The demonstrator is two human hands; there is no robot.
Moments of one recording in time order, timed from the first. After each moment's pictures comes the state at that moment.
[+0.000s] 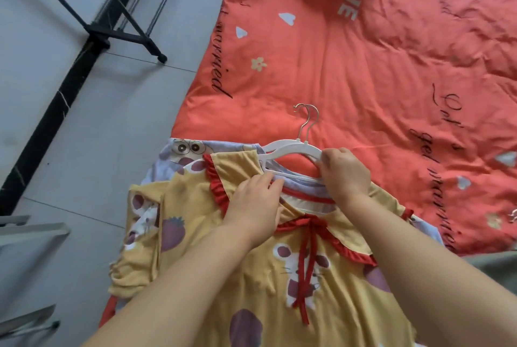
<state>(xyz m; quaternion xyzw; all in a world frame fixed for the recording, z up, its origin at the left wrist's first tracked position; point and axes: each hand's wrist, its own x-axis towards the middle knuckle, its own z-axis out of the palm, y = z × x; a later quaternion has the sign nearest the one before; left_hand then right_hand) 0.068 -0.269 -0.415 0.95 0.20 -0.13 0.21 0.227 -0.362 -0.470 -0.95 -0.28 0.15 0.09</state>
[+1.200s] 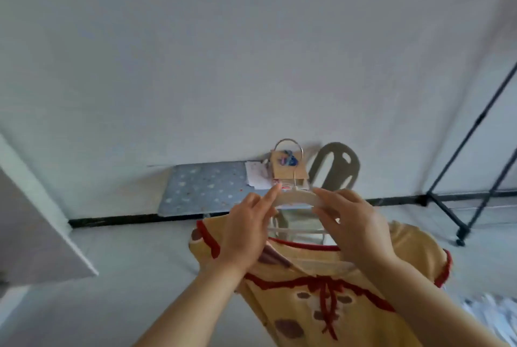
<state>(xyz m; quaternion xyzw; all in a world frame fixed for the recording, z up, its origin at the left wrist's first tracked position) -0.675 -0.513 -0.065 0.66 0.62 0.43 -0.05 -0.490 -0.461 -0.024 -0.43 -0.84 0.05 0.34</state>
